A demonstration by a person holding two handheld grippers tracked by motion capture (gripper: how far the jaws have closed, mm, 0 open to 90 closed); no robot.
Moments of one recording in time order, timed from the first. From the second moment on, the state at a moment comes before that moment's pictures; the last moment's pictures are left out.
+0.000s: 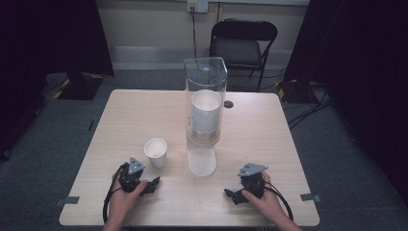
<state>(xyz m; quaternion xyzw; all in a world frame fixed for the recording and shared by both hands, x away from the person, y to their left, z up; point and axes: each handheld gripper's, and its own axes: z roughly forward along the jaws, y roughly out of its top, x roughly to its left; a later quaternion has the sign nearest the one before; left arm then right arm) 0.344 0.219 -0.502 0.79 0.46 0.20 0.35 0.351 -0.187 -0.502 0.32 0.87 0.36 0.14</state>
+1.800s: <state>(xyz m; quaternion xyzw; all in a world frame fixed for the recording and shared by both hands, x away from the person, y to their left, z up) 0.344 0.219 -0.501 0.80 0.45 0.19 0.35 0.410 -0.101 -0.412 0.32 0.78 0.51 0.17</state>
